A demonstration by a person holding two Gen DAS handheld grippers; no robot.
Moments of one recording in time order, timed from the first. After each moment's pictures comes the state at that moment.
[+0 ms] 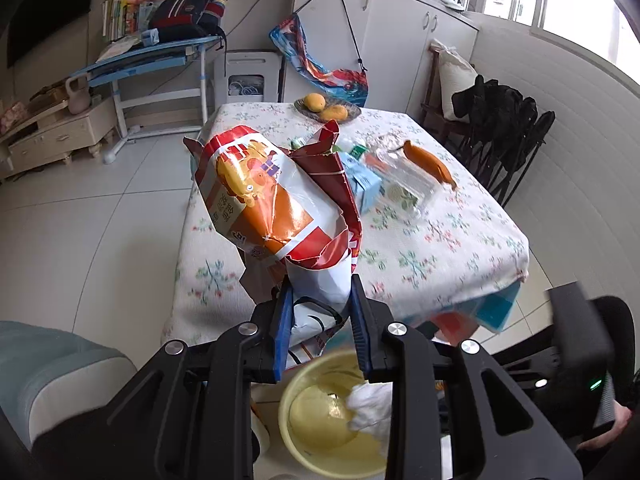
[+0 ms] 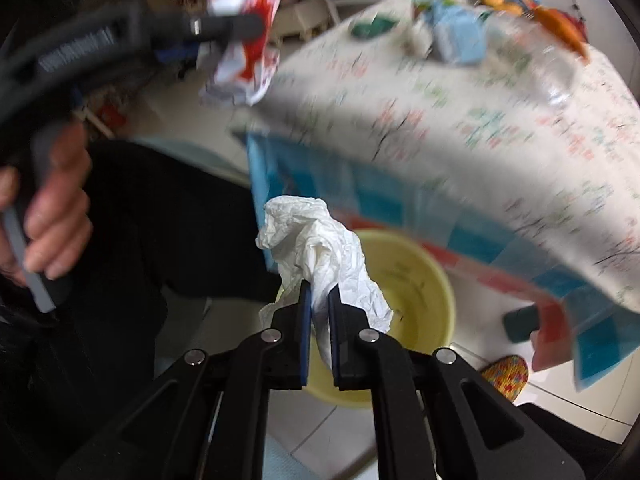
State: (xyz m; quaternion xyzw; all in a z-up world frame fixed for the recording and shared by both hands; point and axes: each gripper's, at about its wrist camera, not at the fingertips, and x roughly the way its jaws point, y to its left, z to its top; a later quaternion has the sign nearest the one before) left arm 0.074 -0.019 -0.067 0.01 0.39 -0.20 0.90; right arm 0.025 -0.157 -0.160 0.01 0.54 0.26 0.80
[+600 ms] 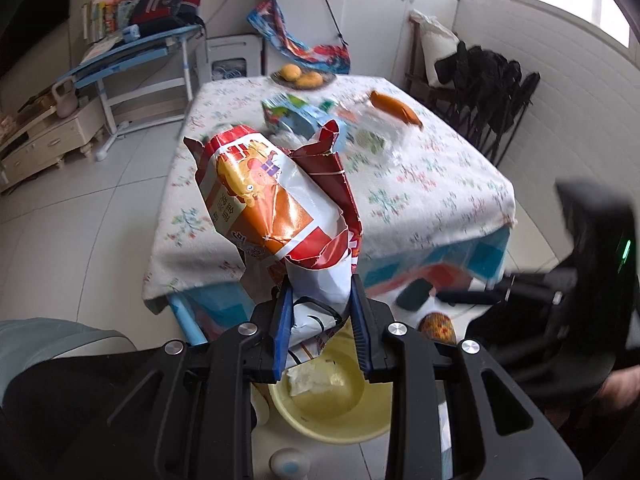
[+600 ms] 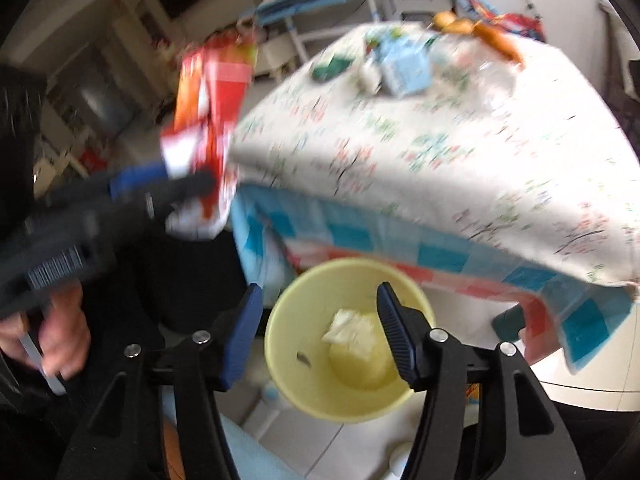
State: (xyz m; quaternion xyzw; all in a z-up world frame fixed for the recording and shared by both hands) left arm 0.025 -0.038 -0.089 0.06 0.42 -0.22 0.88; right arm 0.019 -0.188 -0.138 0.07 0.48 0.20 0.85
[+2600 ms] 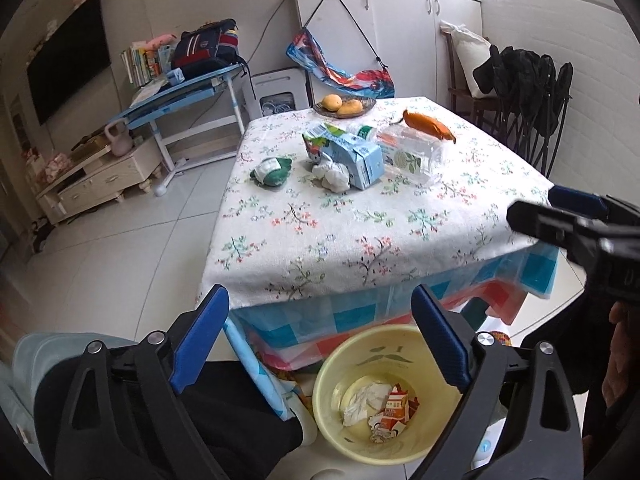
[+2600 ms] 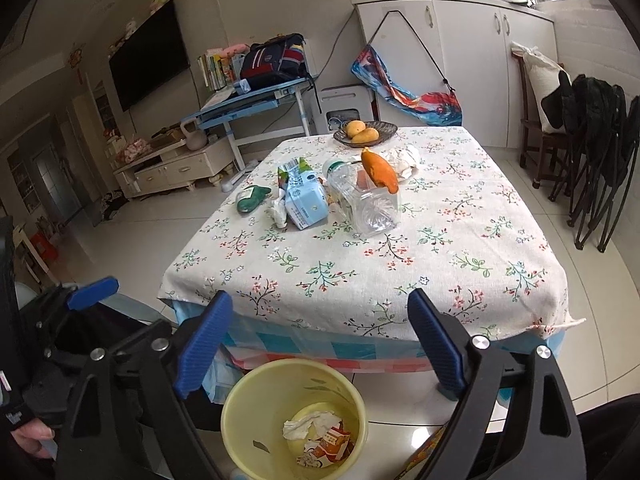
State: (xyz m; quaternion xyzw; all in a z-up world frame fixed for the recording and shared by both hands) left arm 0.008 -0.056 -0.077 0.12 0.34 -0.11 0.93; right arm 0.009 -0.232 -0.086 0.09 0.33 0.07 0.94
